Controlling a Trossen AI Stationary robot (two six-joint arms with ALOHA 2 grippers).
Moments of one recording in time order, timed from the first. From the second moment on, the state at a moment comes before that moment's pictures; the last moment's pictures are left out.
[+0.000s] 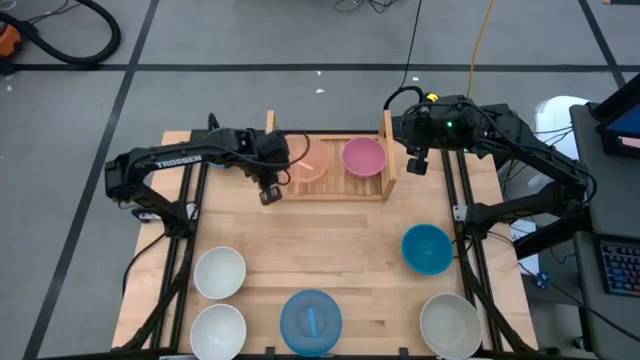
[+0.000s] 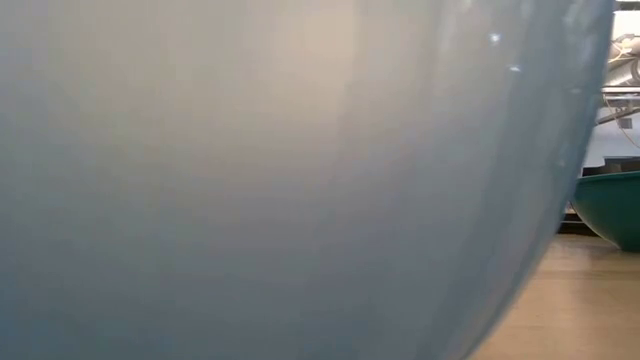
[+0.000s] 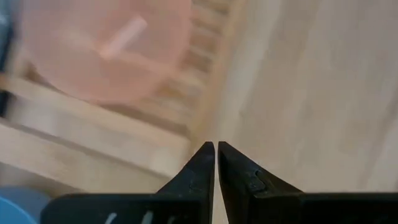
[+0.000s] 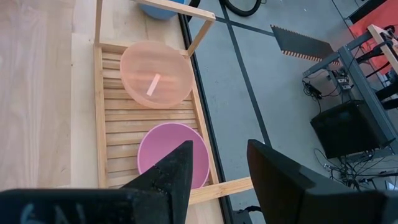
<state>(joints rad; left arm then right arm) 0.31 1.49 1.35 -1.11 0.02 -0.02 -0.33 1.16 1.53 -1.02 0.24 -0.41</state>
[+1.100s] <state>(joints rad) -0.13 1.49 1.35 -1.51 0.18 -0.10 -0.33 1.16 1.53 -0.96 0.24 -0.44</state>
